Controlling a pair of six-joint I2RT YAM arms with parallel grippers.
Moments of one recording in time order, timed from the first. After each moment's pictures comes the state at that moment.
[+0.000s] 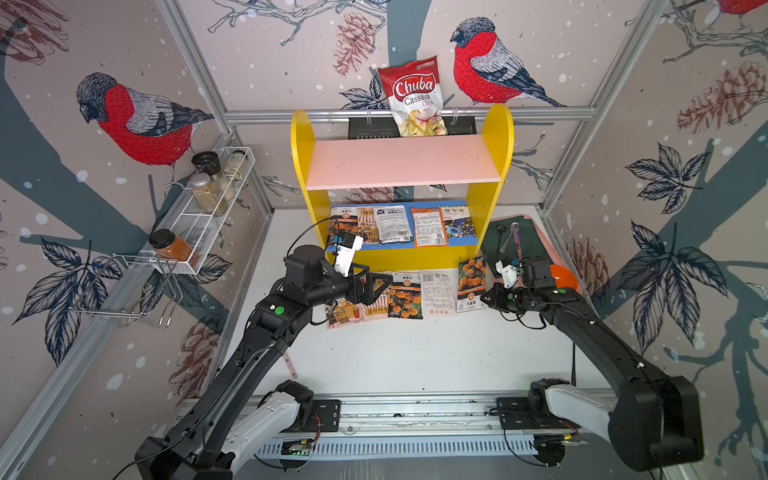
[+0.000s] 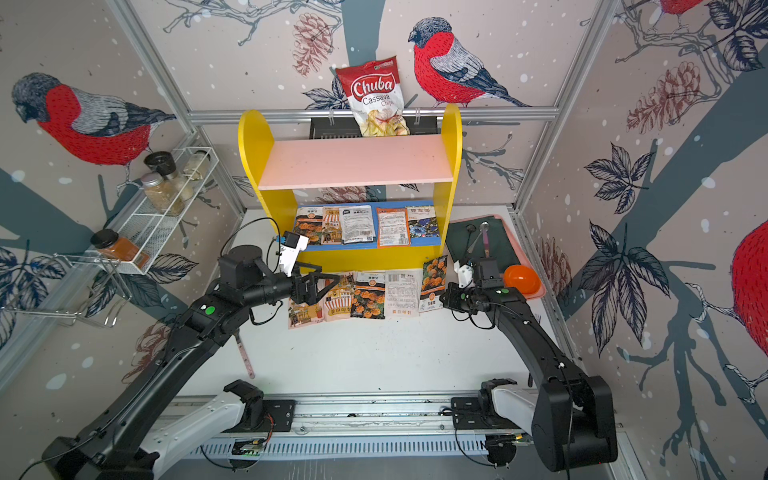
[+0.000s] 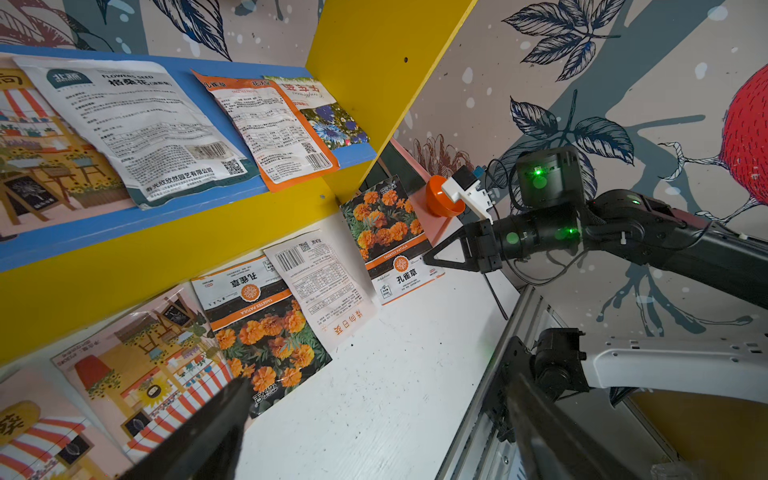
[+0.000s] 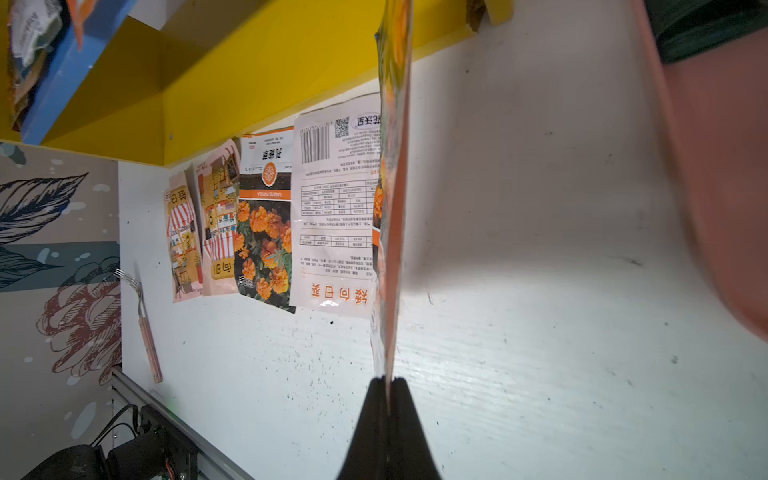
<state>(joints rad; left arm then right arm) -0.42 0.92 0.94 -0.44 0.57 -0.30 0.18 1.16 0.73 -0.58 -0.45 0.34</state>
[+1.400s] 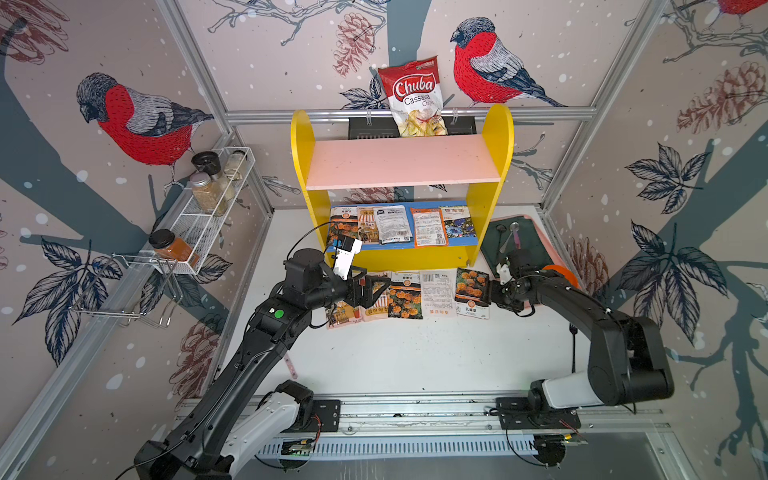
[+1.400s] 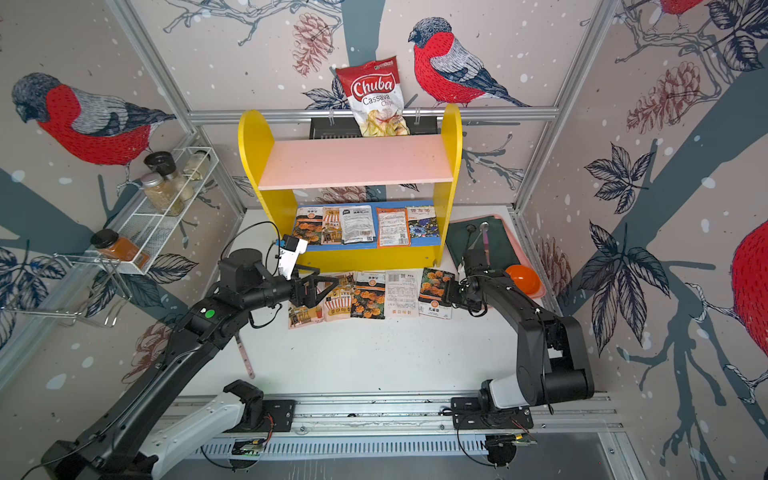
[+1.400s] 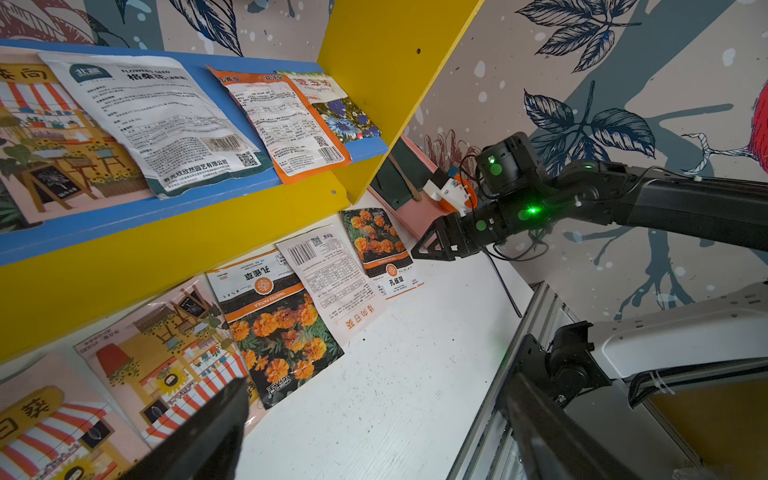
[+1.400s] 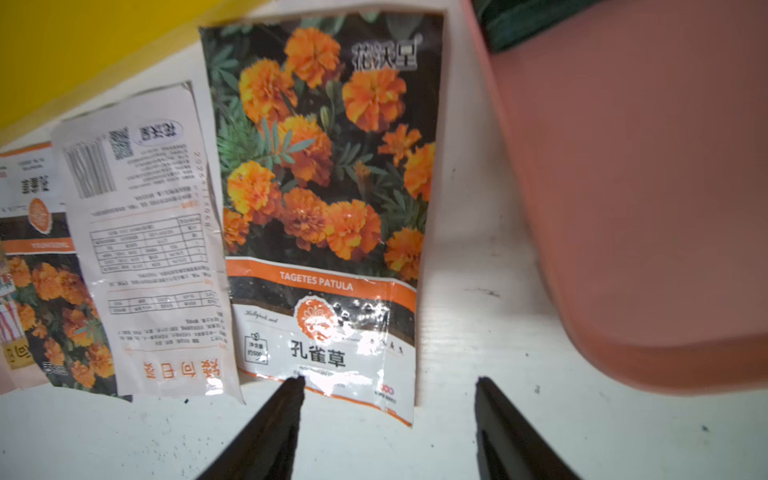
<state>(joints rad) -0.41 0.91 0.91 -0.44 0.55 -0.29 0.17 1.43 0.85 -0.62 -0.19 0.32</state>
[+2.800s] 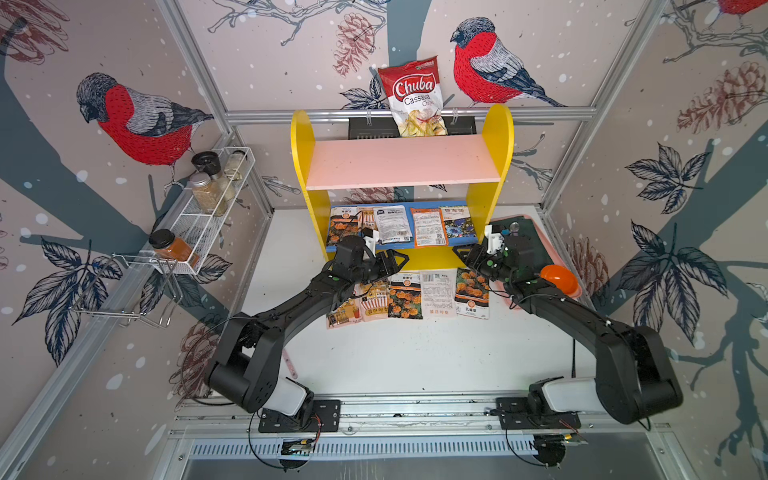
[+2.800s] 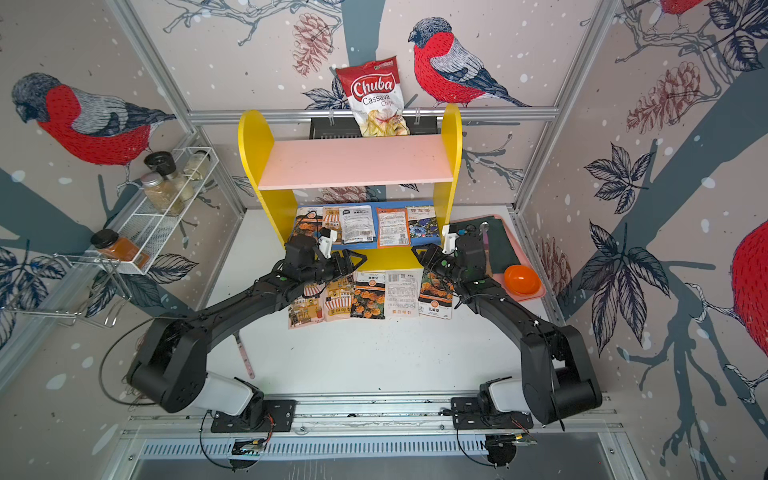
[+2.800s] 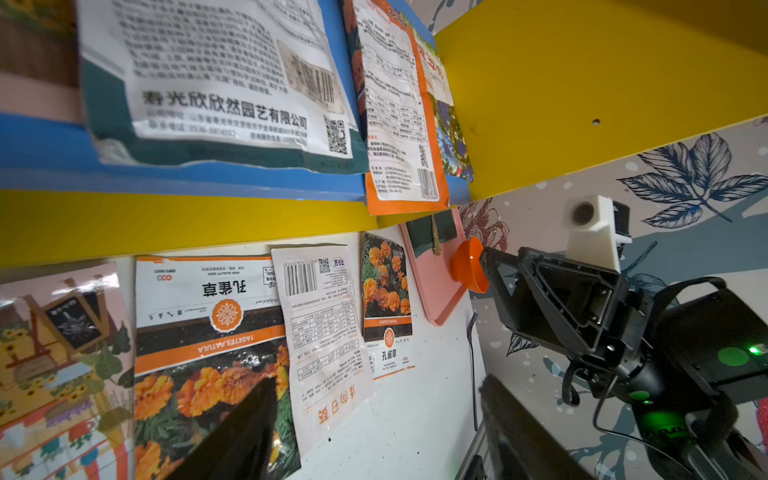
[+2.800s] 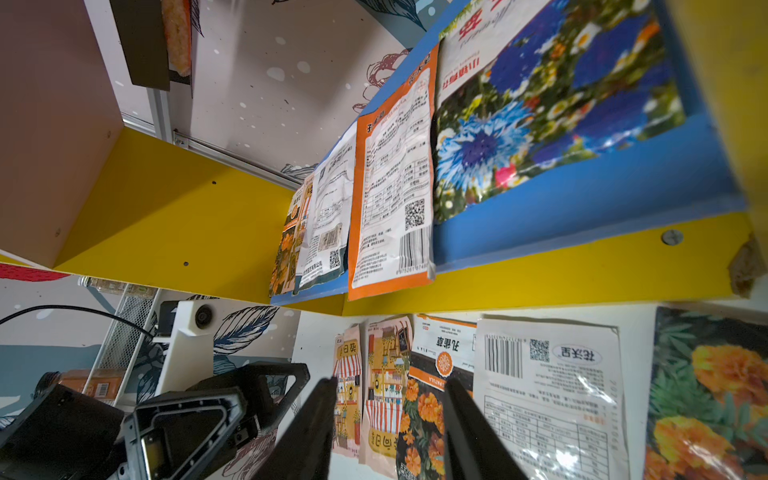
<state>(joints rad) -0.46 1.51 0.89 0.15 0.47 -0.83 0.31 1.41 0.77 0.27 -0.49 0.82</state>
